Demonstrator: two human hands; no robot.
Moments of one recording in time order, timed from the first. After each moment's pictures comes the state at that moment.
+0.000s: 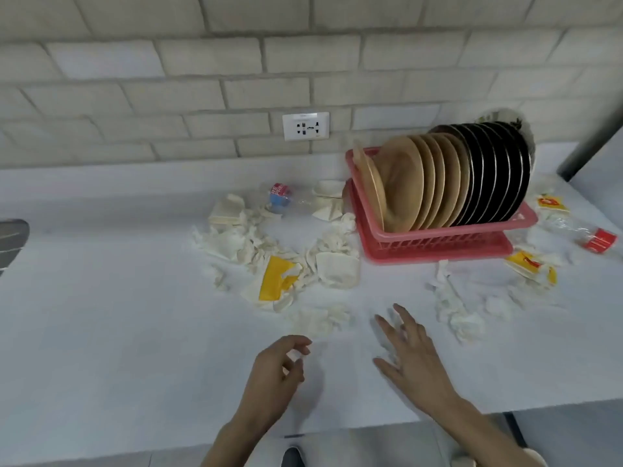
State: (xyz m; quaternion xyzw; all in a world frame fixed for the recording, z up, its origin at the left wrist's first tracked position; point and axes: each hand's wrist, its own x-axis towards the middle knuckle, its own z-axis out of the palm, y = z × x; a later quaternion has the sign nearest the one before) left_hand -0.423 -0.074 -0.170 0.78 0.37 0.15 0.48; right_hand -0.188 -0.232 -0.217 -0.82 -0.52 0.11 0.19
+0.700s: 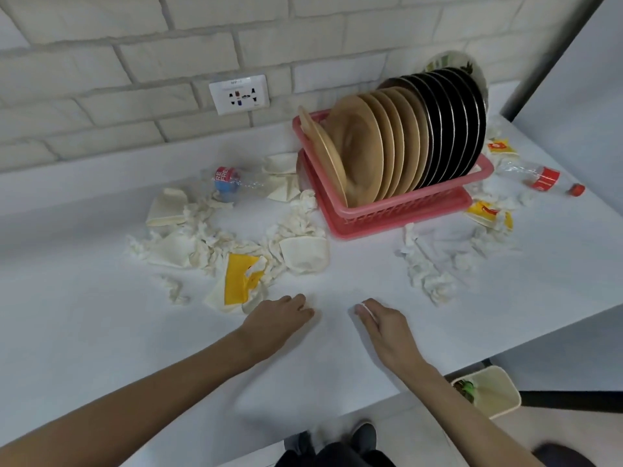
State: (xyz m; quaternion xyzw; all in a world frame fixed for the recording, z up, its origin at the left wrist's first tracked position) left_hand -0.339 0.009 -0.177 1.00 -0.05 -0.06 -0.01; right_hand -0.205 -0.202 -0.210 -0.84 -0.35 0.17 0.37
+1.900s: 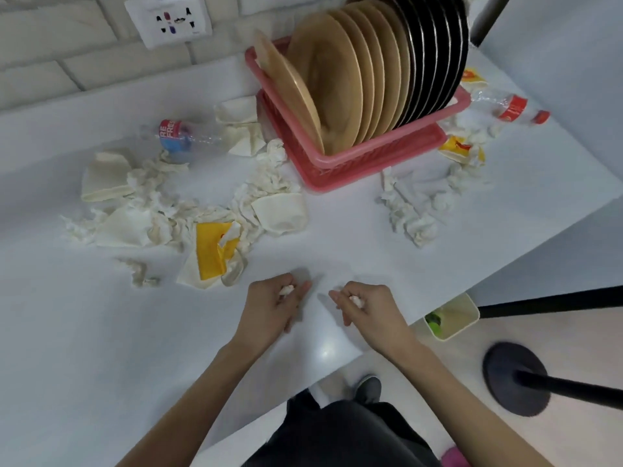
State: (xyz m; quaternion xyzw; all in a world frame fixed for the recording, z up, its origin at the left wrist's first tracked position) left_hand -0.358 -0.029 -0.175 0.78 0.24 0.05 0.58; right_hand -0.264 -0.203 -0.171 -0.83 -0.23 0.27 0.44
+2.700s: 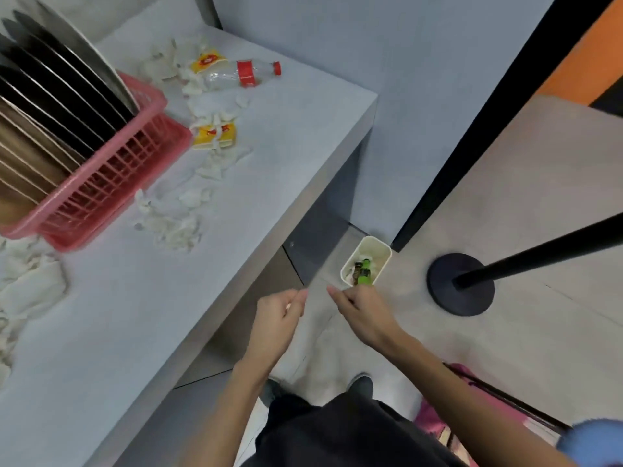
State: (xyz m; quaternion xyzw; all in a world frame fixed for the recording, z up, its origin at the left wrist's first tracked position) left_hand -0.237 -0.383 -0.197 0.86 0.07 -0.08 0.50; right_hand -0.206 -0.561 -0.208 -0.87 -0.04 0.20 0.45
